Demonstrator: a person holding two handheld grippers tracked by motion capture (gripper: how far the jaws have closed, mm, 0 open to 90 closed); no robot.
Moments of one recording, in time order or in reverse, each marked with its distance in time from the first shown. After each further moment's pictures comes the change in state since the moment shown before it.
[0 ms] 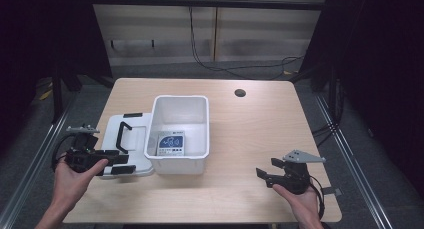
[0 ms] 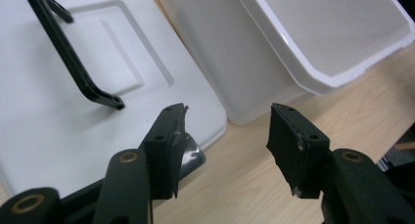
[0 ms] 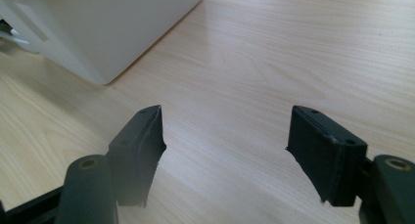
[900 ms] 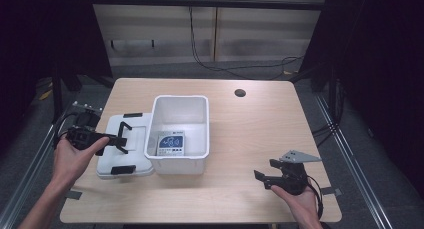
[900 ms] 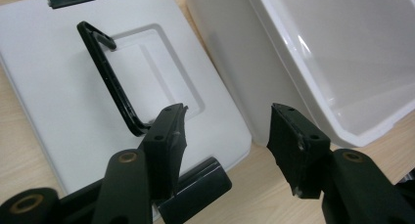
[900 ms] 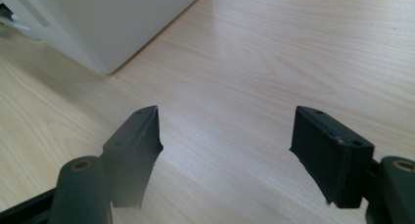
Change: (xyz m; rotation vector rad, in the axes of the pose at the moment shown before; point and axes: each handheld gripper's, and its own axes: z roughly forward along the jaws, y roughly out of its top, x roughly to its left) left arm 0.010 0.051 -0.001 0.094 0.086 -0.030; right arm 0.003 0.000 0.004 0.042 0.010 -0.022
